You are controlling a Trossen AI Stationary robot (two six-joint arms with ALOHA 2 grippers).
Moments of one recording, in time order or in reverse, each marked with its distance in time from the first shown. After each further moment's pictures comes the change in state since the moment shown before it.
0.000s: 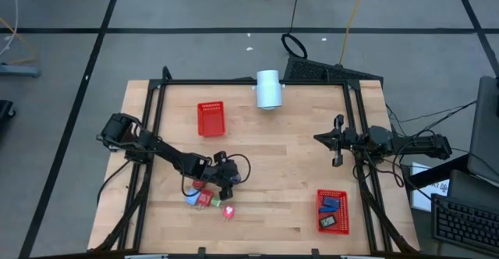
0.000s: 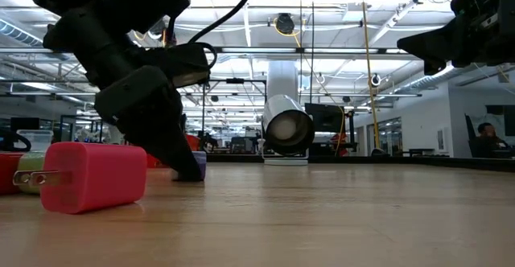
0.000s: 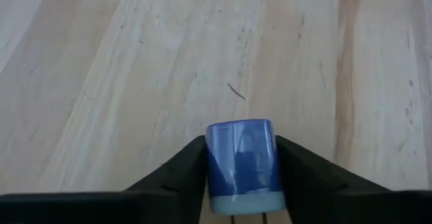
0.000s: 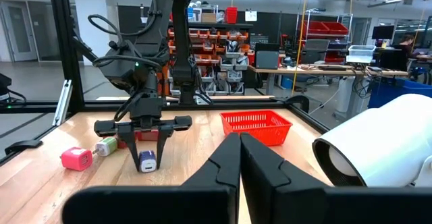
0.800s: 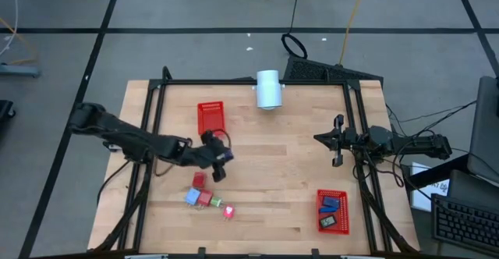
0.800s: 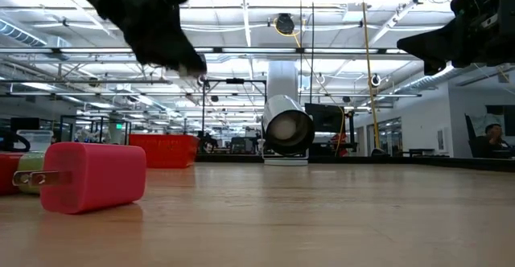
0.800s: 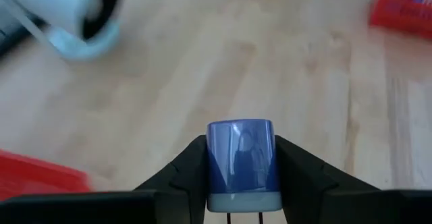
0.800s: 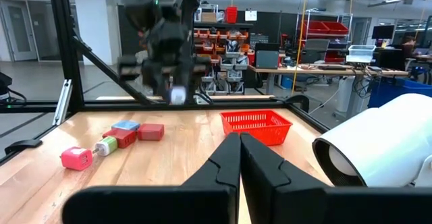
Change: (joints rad) left arm 0.055 -0.439 -0.001 -0.221 -0.201 0.042; right arm 0.000 0.000 0.000 0.000 0.000 0.000
